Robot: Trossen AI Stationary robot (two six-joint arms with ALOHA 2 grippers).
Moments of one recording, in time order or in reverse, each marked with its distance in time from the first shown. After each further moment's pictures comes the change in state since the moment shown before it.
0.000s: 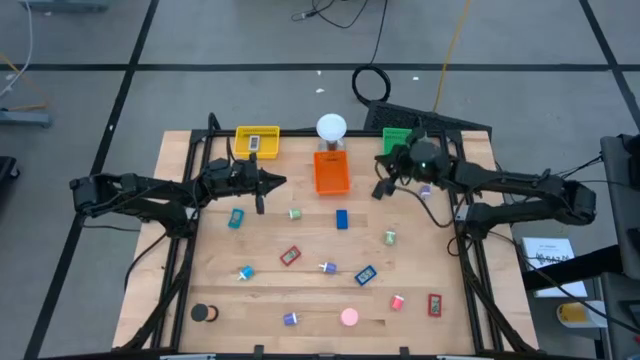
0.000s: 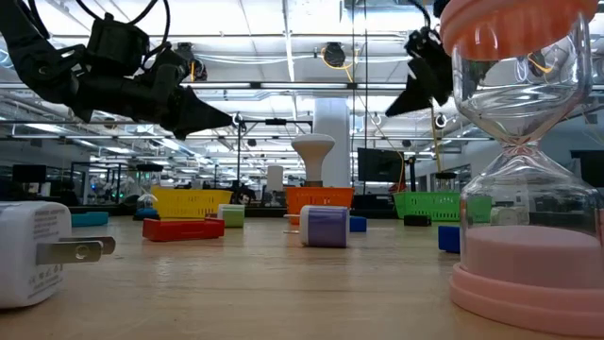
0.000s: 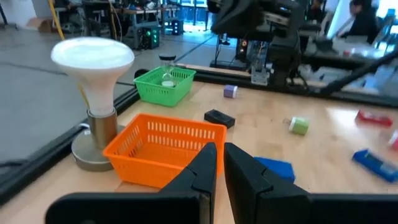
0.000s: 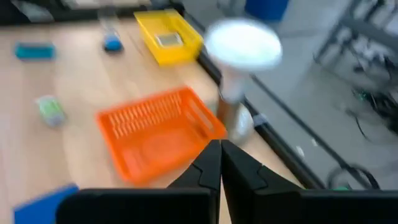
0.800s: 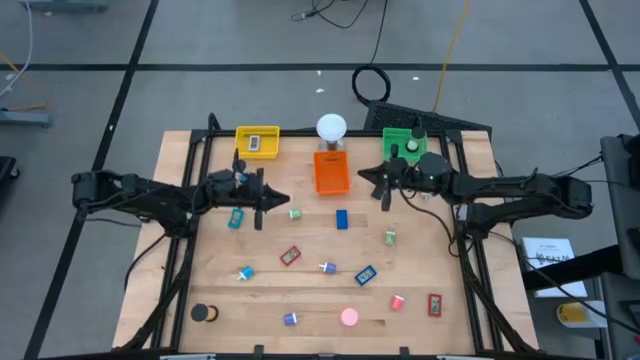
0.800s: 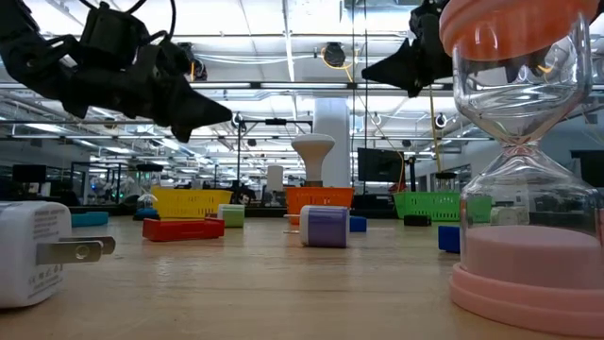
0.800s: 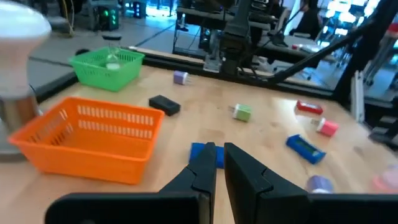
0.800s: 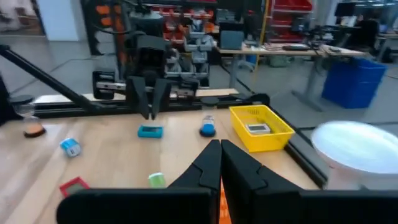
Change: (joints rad) left arm -0.180 0.000 0.000 -0.038 -0.005 -0.096; right arm 0.076 0.070 -0.134 0.528 -0.303 0.032
